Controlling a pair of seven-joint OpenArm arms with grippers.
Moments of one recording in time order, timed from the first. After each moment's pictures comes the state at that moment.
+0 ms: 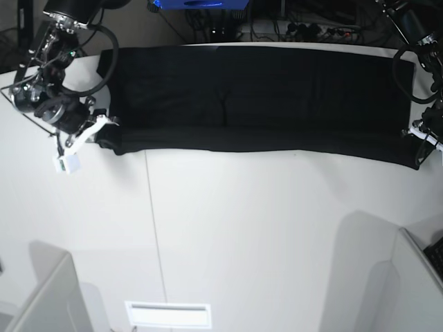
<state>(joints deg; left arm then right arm) 7.1 -26.8 -42.8 81.3 -35.5 -32.5 48.8 -8.8 7.1 25.9 110.7 43.0 17.4 -78.2</state>
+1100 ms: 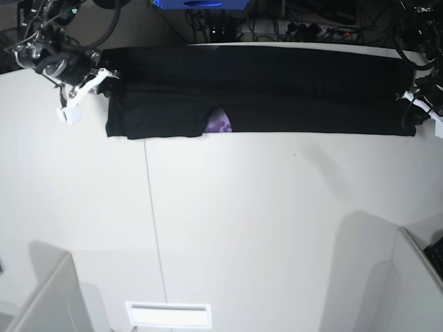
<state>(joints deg) 21.9 -26.9 -42.7 89.7 -35.5 -32.3 48.3 -24.3 5.9 29.5 113.1 50.6 17.4 -77.8</state>
